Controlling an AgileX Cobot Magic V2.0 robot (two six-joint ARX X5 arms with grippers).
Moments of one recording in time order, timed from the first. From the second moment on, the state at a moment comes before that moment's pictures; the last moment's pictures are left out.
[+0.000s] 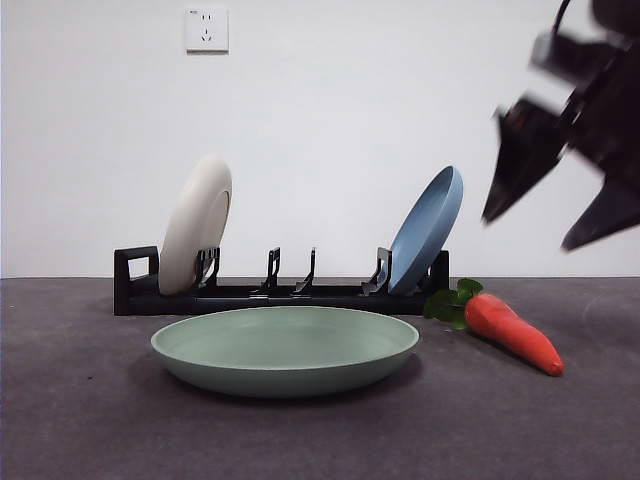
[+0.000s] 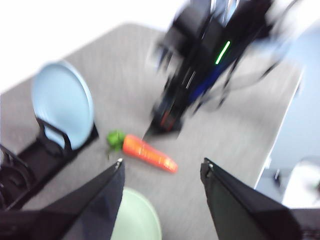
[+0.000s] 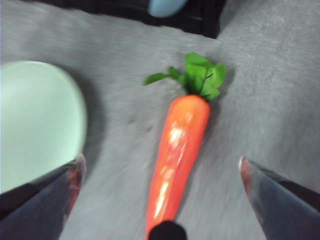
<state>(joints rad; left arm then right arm) -1.07 1.01 1.24 -0.58 -0.15 -0.03 0.18 1.48 0.94 -0.36 -0.31 -0.09</state>
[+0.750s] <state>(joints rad) -1.07 0.92 1.24 -0.68 -0.15 -0.11 0.24 1.75 0.94 -0.10 -0.18 -0.04</state>
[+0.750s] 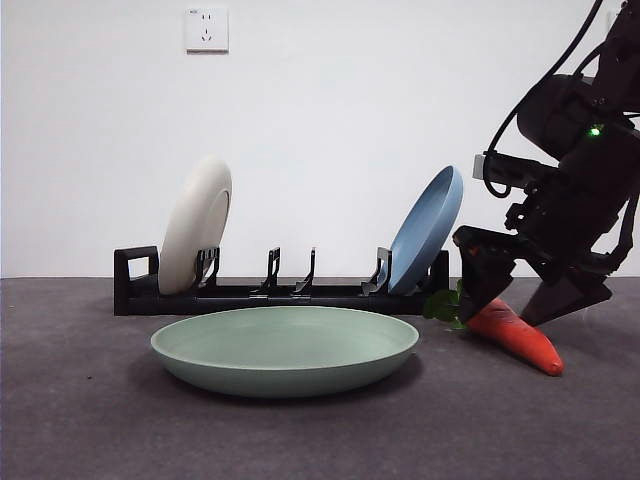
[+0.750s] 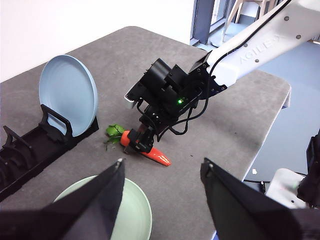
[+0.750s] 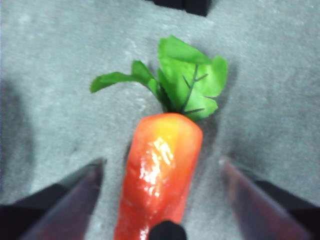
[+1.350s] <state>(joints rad) -1.07 0.92 1.24 -0.68 -0.15 -0.11 0.25 1.76 0.94 -0.14 -0.18 -0.01</state>
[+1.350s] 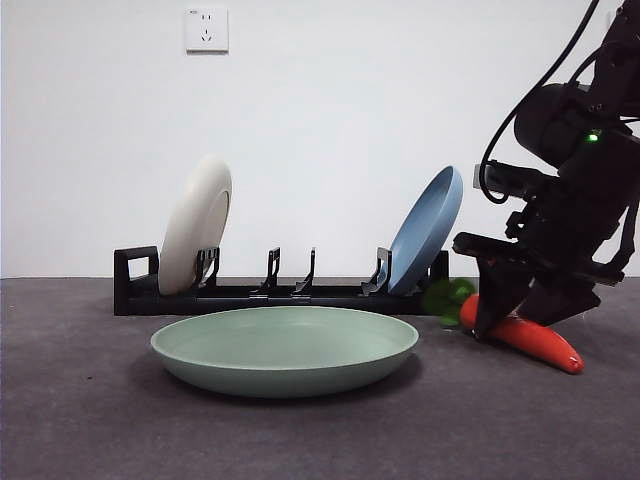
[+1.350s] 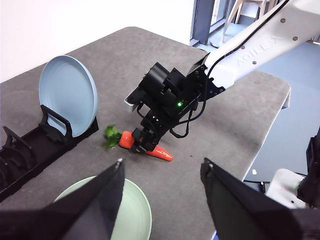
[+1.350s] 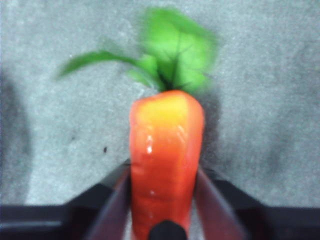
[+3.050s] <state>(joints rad) -1.07 0.93 1.24 -0.73 -0.15 -0.11 0.71 1.85 0.95 0.17 -0.10 0.13</state>
